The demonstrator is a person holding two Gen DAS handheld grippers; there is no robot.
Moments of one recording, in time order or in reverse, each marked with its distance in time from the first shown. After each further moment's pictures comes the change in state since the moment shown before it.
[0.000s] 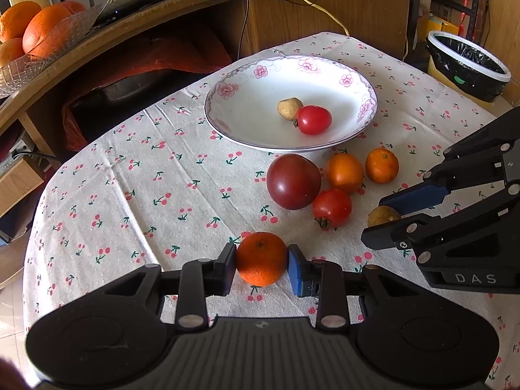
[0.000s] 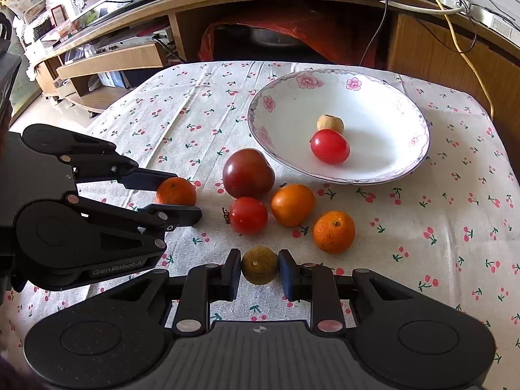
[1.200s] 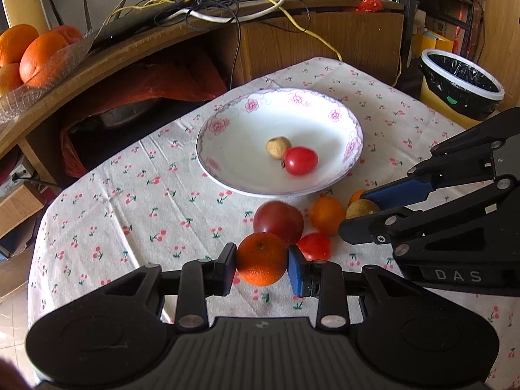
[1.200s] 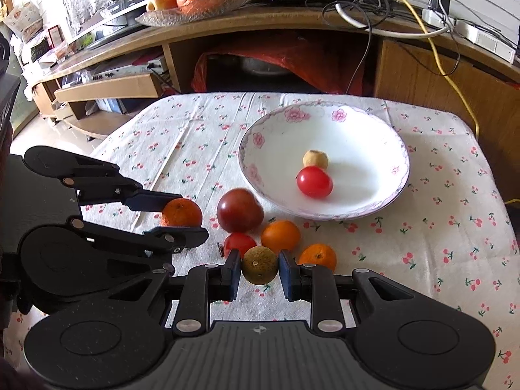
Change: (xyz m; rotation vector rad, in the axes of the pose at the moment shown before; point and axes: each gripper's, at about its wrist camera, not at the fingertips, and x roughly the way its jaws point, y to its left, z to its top) left arm -0.015 -0.006 0.027 0.001 -0.055 -0.015; right arm -0.020 -0.005 0.013 0.028 -0.082 -0.019
